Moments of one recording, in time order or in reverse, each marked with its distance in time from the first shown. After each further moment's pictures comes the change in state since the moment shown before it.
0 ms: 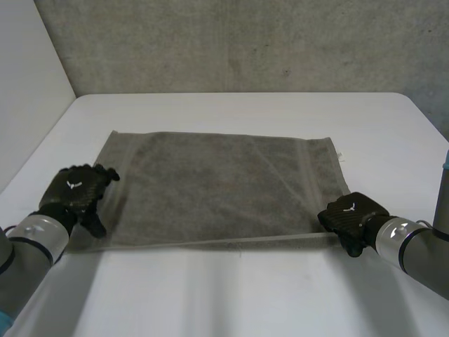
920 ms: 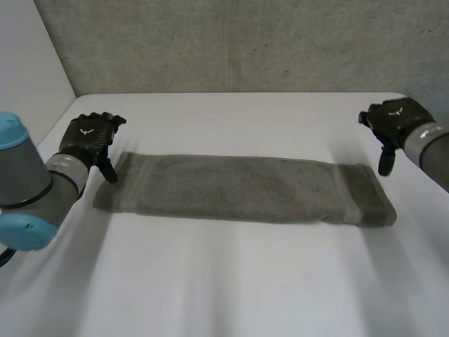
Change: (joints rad) left arm -0.072 -0.335 0.510 -0.025 -0.084 -0.086; right arm -0.056 0.134 -0.547 0.068 0.174 0.130; left_hand -0.170 -0.176 -0.175 -0.176 -0.154; right_hand -1.103 -1.103 -1.100 -1.077 -1.117
